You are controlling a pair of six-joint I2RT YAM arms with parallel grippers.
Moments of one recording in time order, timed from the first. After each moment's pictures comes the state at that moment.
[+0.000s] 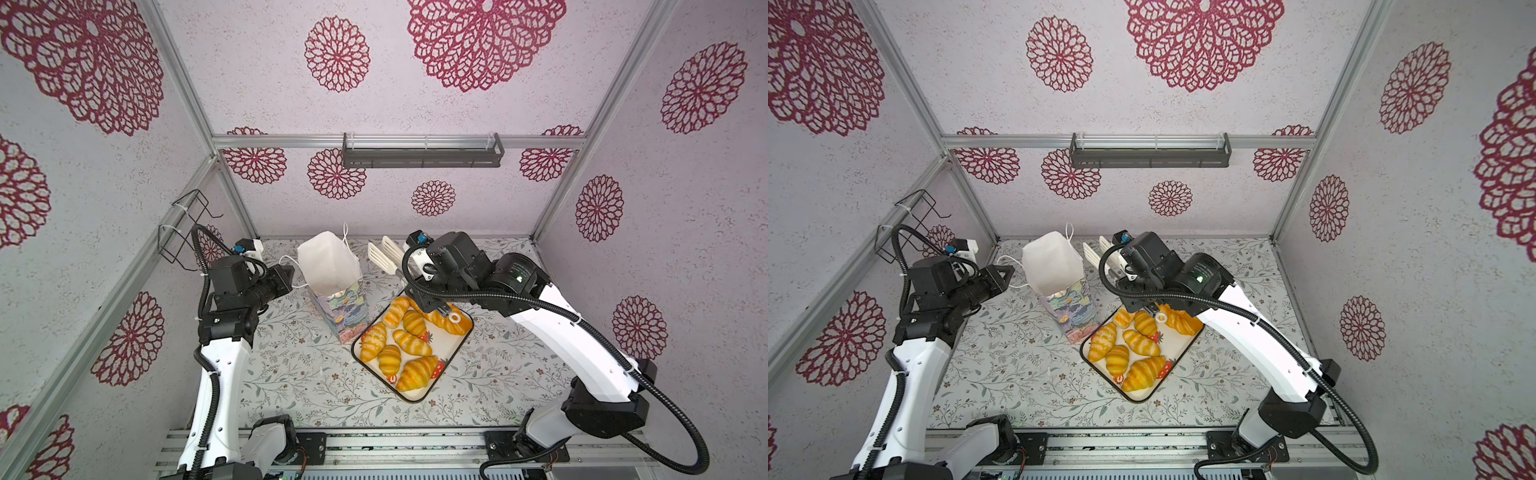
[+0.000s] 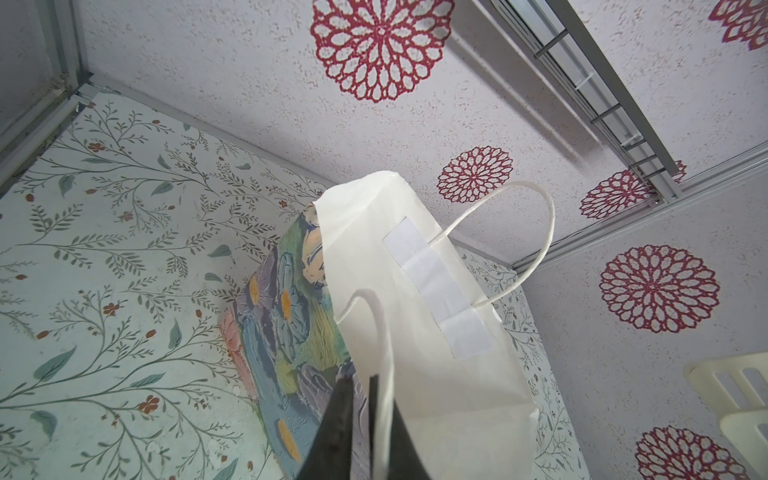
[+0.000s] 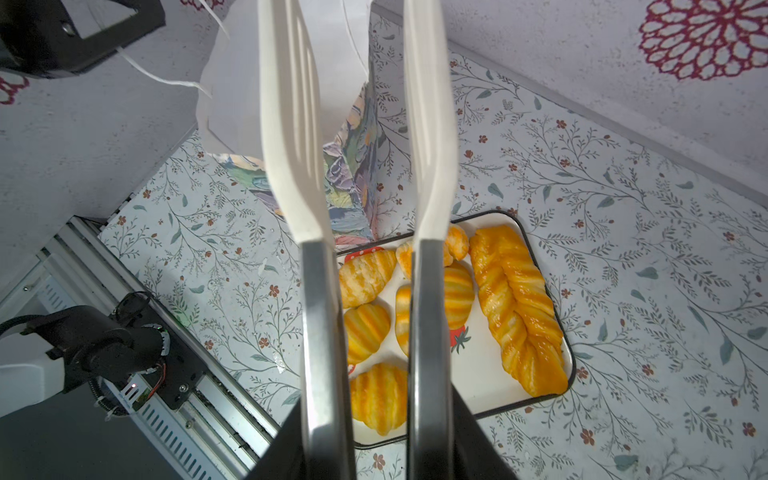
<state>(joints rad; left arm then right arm) 0.18 1.06 1.08 -0.48 0.44 -0.42 0.94 1.53 1.99 -1.26 0.14 0.28</state>
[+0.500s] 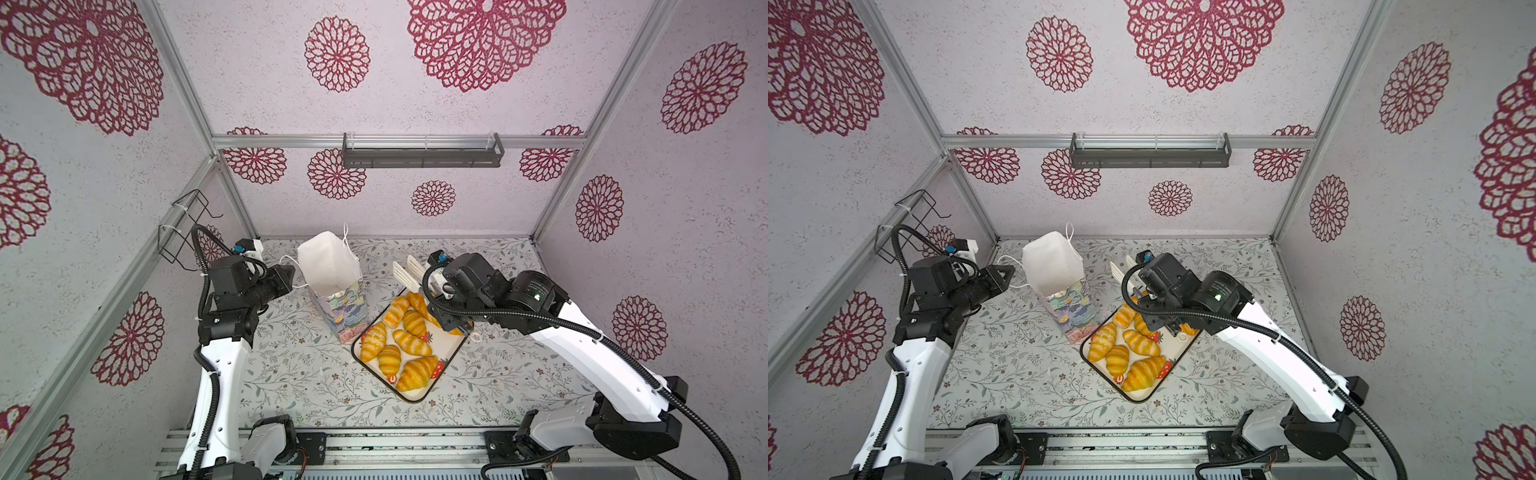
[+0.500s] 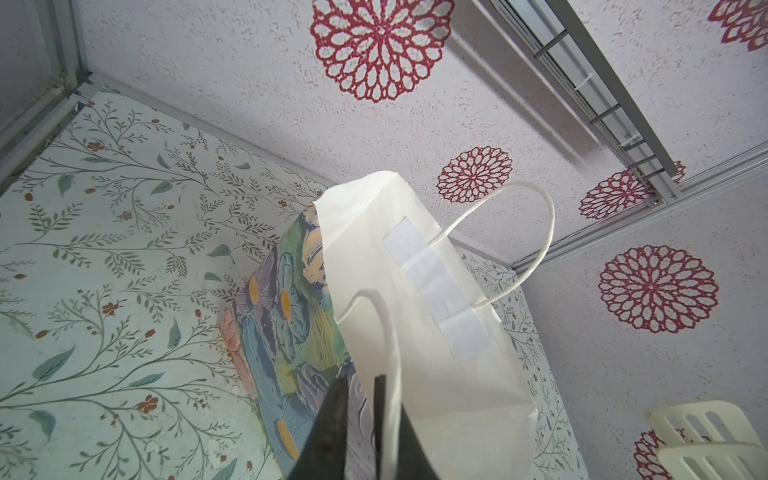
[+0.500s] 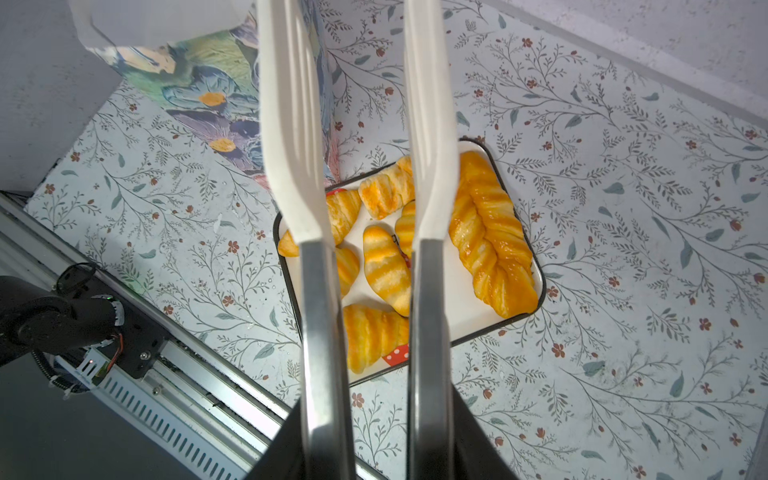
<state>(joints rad) 0.18 1.06 1.08 -0.48 0.44 -0.42 0.94 1.38 1.76 -1.30 0.18 0.35</state>
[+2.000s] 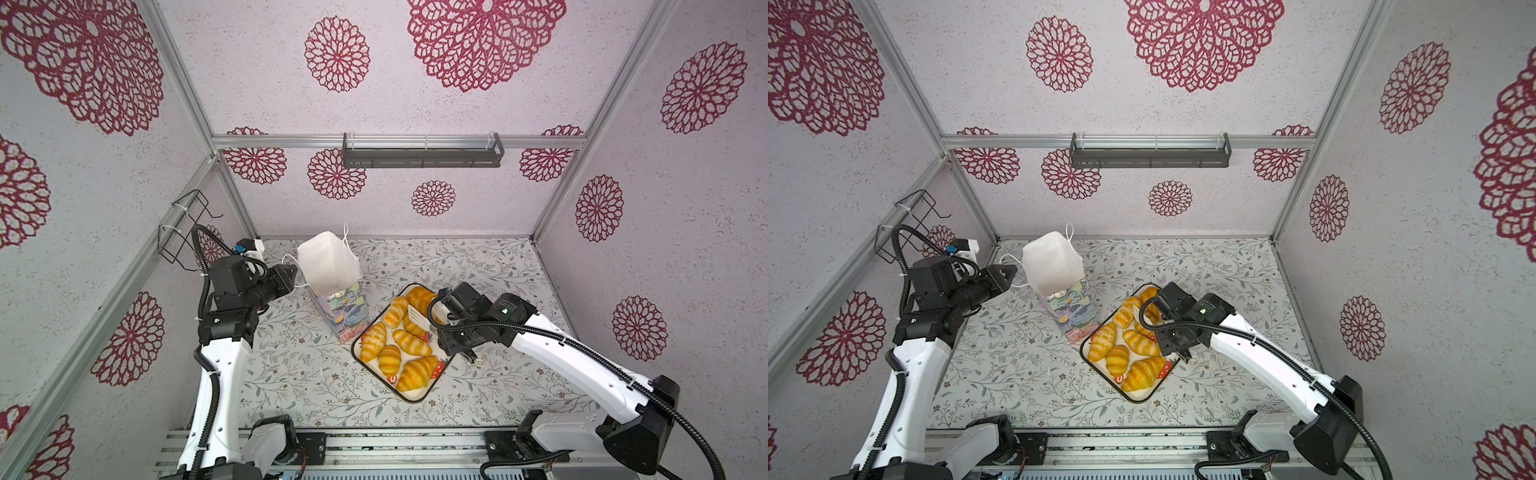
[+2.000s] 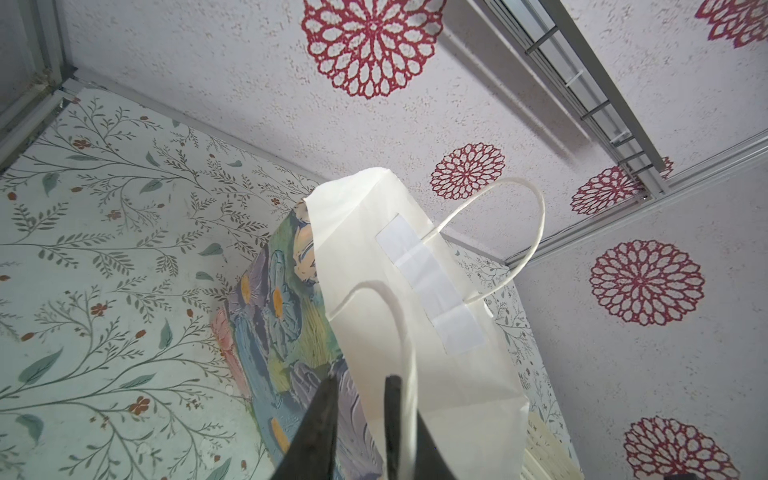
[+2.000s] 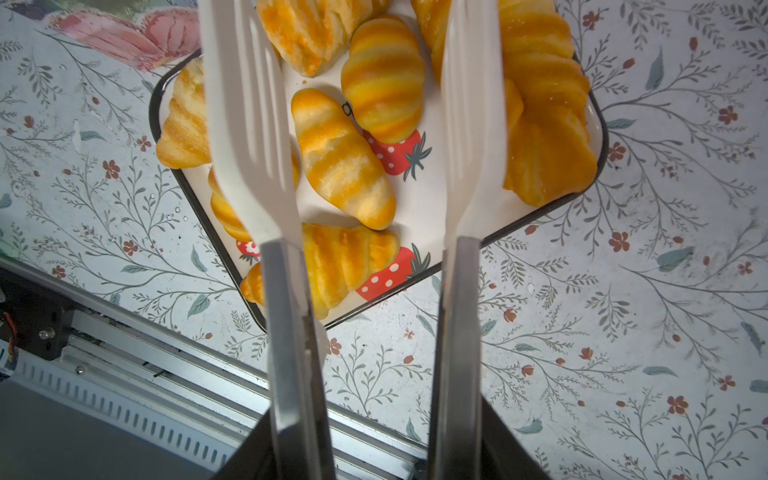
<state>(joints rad) 0.17 1.06 1.08 -0.48 0.46 -0.43 0.81 1.30 1.27 -1.15 0.05 0.41</state>
